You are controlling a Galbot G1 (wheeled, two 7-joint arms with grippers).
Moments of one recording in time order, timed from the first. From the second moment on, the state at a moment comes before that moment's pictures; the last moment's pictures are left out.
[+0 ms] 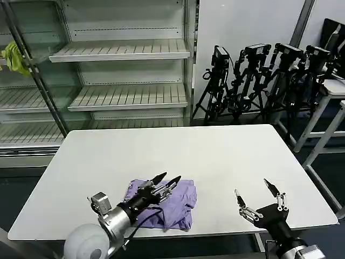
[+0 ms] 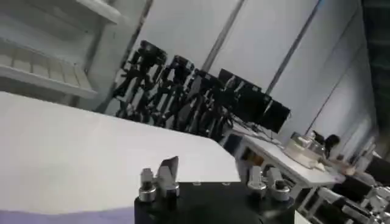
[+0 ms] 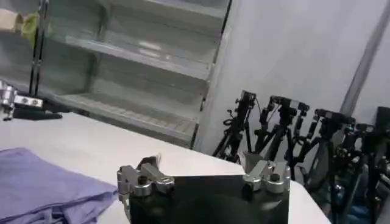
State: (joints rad) left arm 1.26 -1.14 -0.34 -2.21 -0.89 0.54 0.04; right arm -1.88 0.86 0.69 2.51 0.34 -0.19 0.23
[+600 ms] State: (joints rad) left arm 1.40 -1.08 -0.52 -2.10 -0.82 0.52 0.04; right arm -1.78 0.79 0.68 2.51 0.42 -0.19 0.24
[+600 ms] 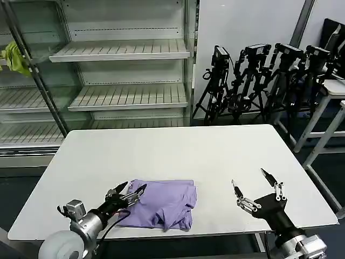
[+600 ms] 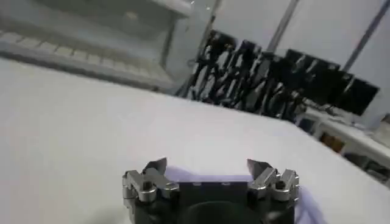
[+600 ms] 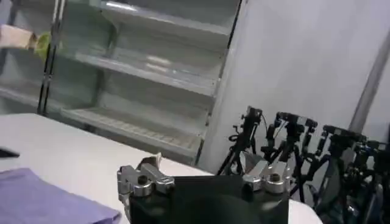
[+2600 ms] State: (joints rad) left arm 1.54 -1.16 -0.58 -2.11 -0.71 0.47 0.09; right arm -1.75 0.80 0.68 2.57 0.44 -0.18 0.24
